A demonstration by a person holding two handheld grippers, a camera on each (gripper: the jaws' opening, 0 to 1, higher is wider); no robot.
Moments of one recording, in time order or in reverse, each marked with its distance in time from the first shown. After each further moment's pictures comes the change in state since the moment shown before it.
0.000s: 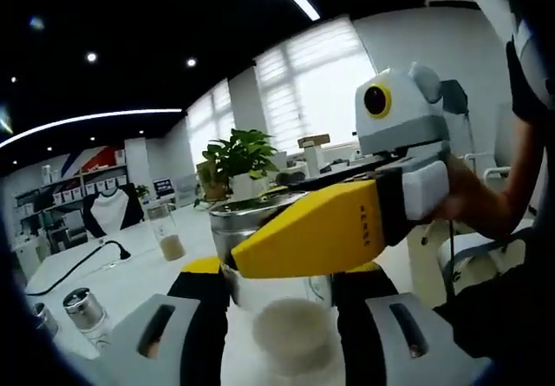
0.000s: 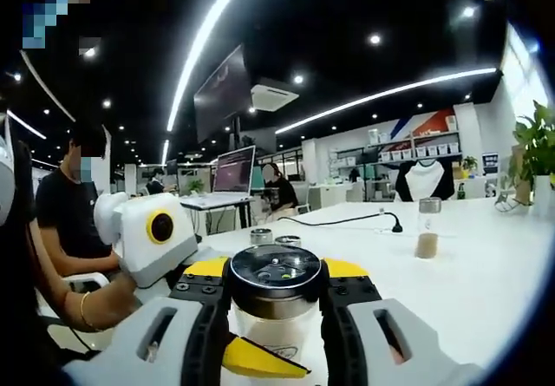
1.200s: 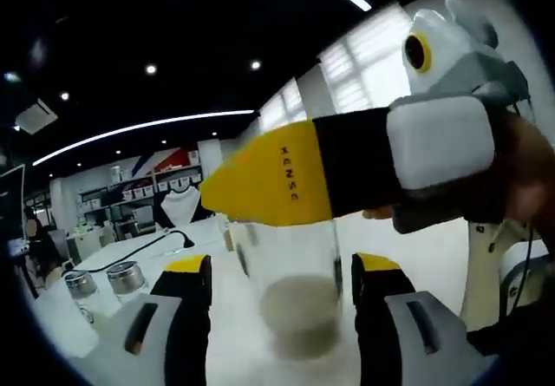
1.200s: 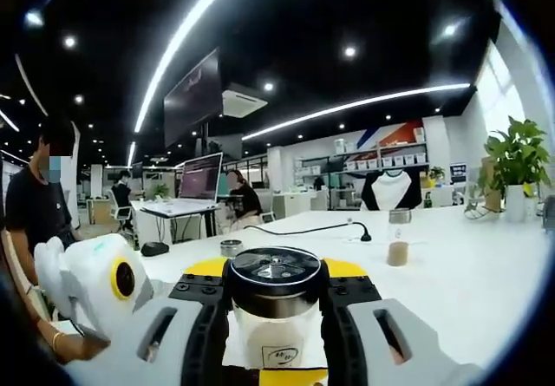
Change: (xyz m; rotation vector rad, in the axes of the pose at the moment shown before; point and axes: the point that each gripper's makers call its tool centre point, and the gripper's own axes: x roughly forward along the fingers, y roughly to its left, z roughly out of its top) left arm -0.006 0.018 -0.006 0.037 -0.016 0.429; right arm 0.004 -0.012 0.012 -0.031 -0.031 -0.195
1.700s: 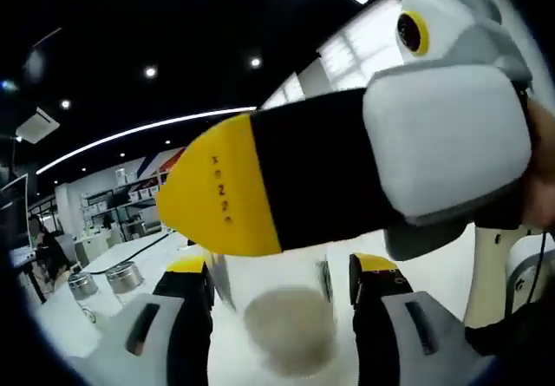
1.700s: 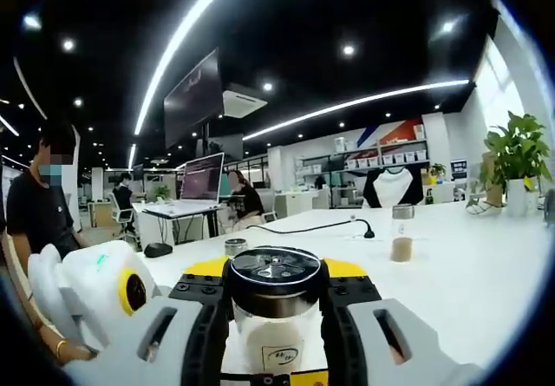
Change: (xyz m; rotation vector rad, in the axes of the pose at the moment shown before) left arm 0.008 -0.003 -0.015 0.031 0.084 0.027; right arm -0.002 0.008 -0.005 0.021 -0.001 0.011
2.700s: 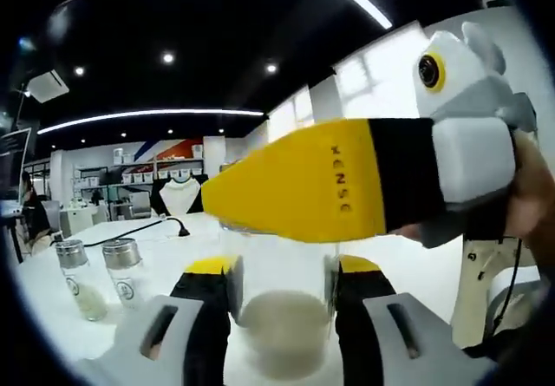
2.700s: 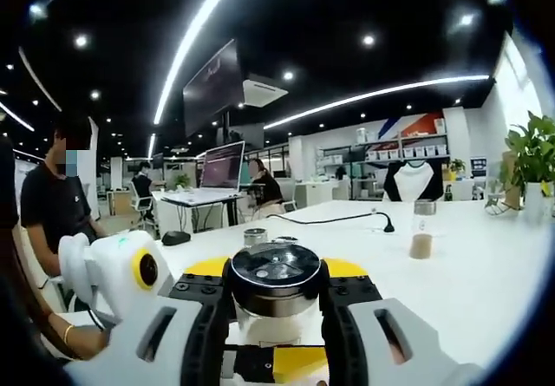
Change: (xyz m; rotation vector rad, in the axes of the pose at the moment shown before) left arm -0.011 0.008 0.003 -0.185 -0.092 -0.063; right arm 0.003 0.012 -0.008 -0.008 0.061 0.122
